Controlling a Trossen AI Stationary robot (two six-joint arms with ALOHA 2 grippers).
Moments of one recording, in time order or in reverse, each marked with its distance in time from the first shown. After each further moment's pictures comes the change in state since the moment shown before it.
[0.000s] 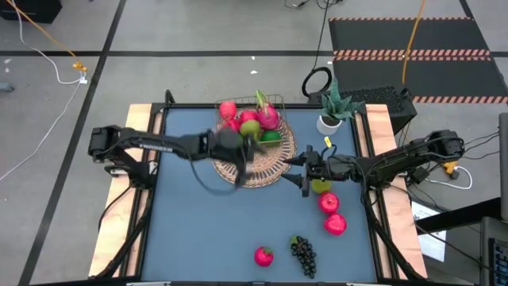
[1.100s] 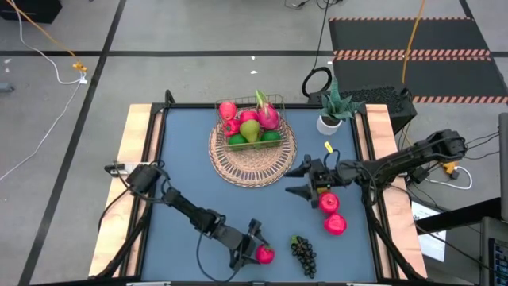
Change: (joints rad) left arm -0.627 0.583 0.000 0.567 -0.260 -0.157; right arm 0.087 -0.047 0.001 0.042 -0.120 0.080
